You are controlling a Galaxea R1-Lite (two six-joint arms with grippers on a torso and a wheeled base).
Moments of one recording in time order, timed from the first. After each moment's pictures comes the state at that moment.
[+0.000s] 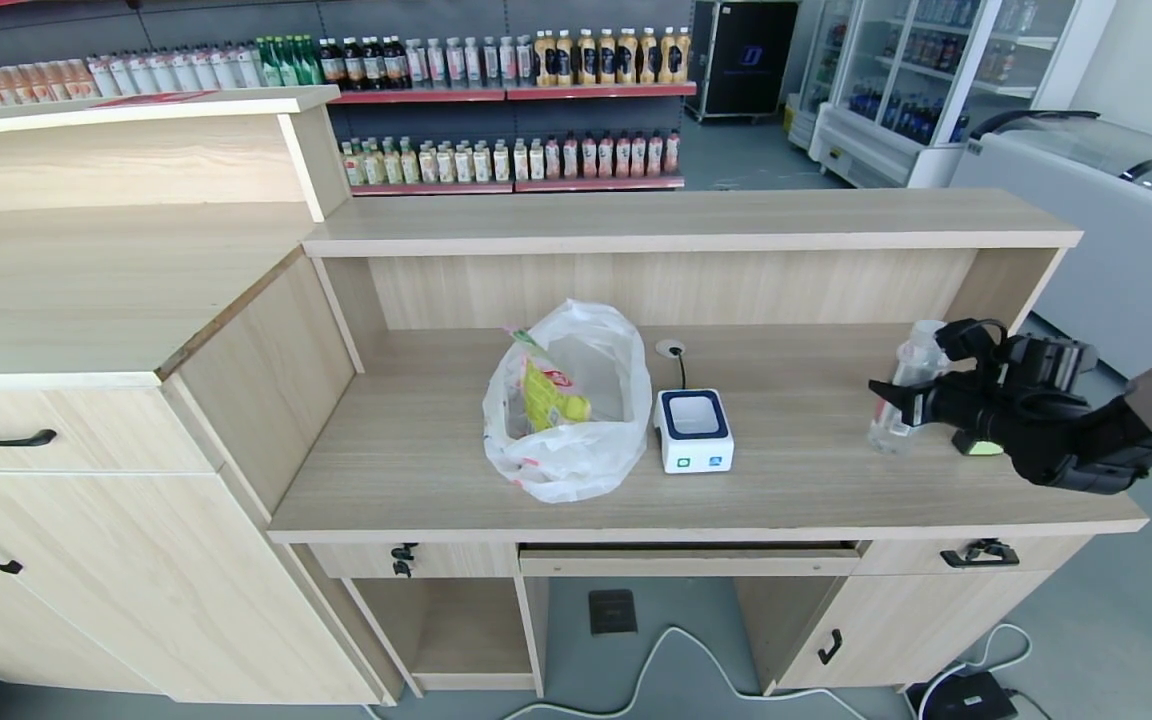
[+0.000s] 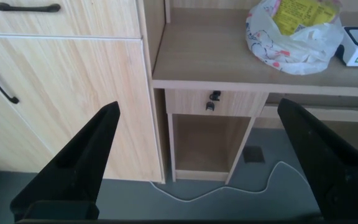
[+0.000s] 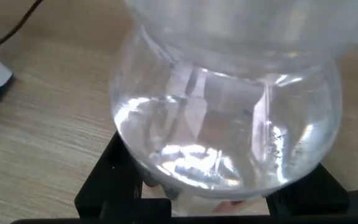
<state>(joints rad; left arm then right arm) 0.00 0.00 0.00 0.00 0.04 -0.01 -0.24 2.45 -1.45 -0.79 0.47 -0.23</state>
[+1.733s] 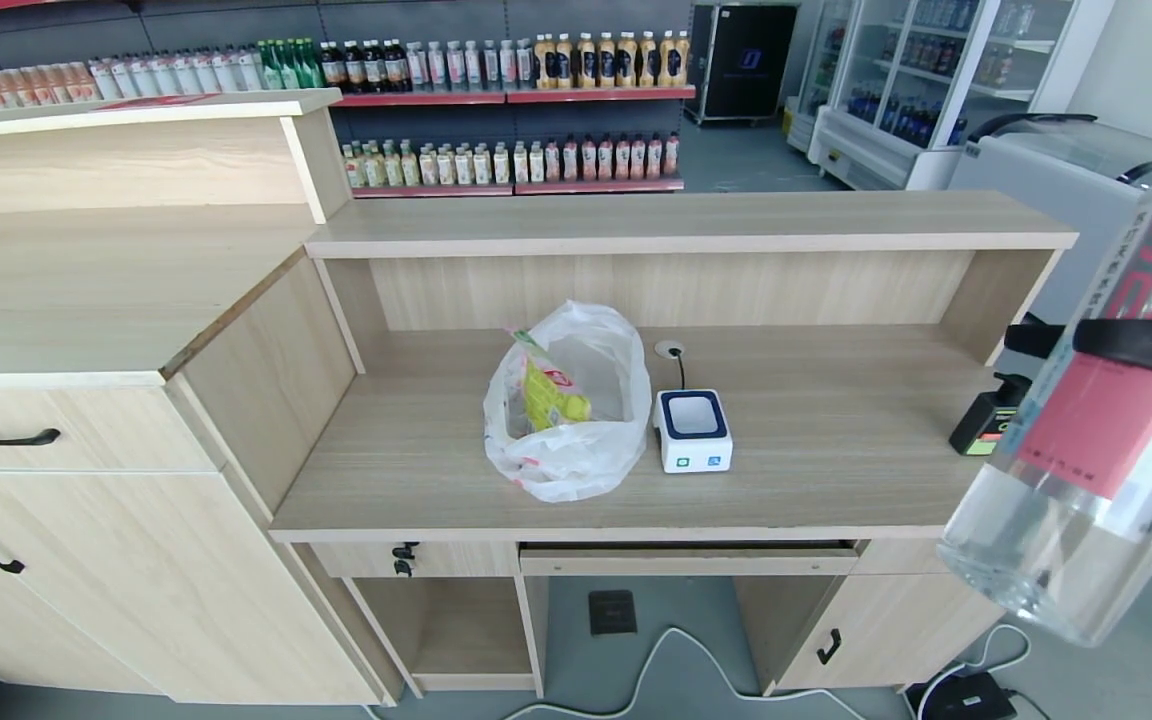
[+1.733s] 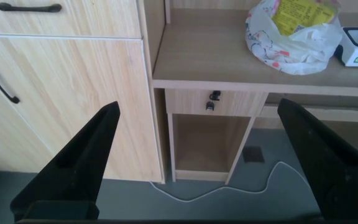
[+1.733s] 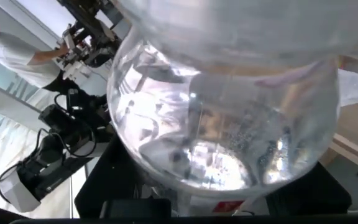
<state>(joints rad) 0.00 0.00 0.00 0.00 0.04 -0.01 0.24 1.10 -0.87 -0.19 0.89 0.33</state>
